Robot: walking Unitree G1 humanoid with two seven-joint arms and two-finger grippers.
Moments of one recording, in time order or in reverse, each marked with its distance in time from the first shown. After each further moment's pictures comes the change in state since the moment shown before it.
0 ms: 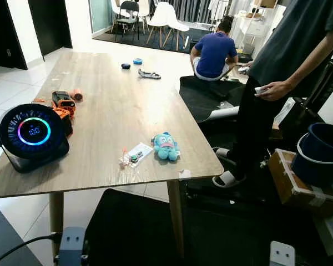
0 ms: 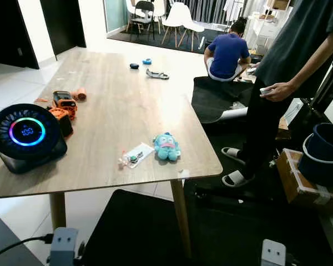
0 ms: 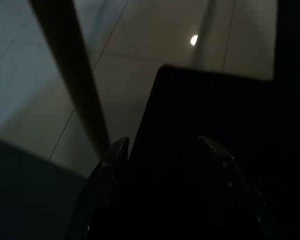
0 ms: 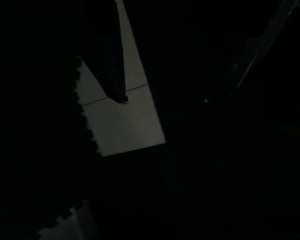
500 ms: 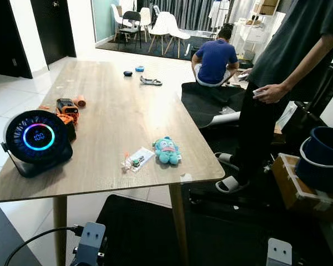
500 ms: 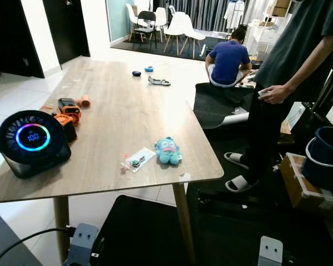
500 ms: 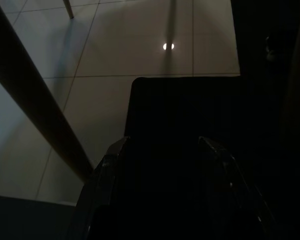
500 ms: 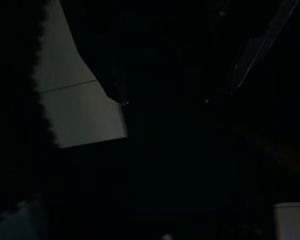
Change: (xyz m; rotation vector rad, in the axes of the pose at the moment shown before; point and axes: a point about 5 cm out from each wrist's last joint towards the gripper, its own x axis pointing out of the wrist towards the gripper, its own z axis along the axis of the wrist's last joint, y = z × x) left arm 0.002 -0.024 0.001 0.106 0.001 -0.181; right arm -0.008 0.030 -0.003 0.013 0.008 0.205
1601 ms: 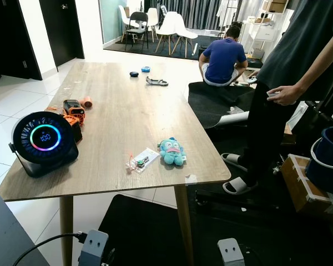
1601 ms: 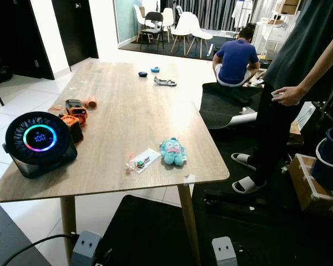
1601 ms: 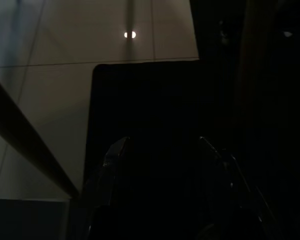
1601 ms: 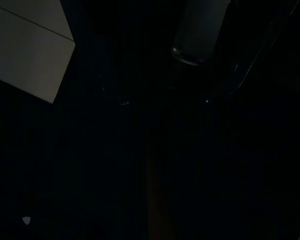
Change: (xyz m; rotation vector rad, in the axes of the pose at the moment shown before) left arm -0.012 -0.009 -0.016 -0.053 0.040 -0.206; right arm -0.014 0.053 -0.018 -0.399 0.030 0.428
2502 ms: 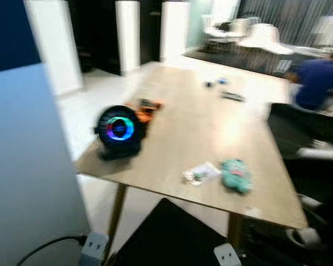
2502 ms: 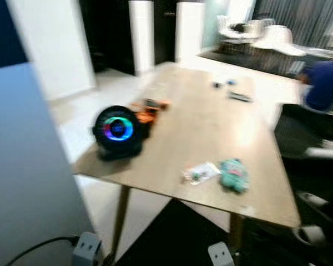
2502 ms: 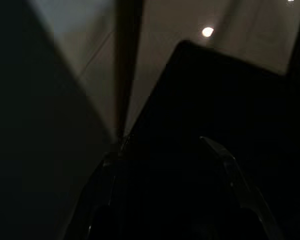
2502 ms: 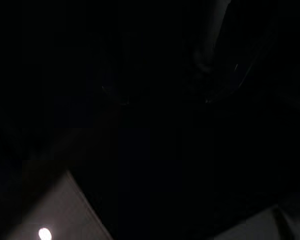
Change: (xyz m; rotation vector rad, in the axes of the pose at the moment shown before) left arm -0.006 -0.001 -0.010 -0.035 0.028 0.014; right arm -0.002 0.000 -0.008 -0.100 0.029 0.040
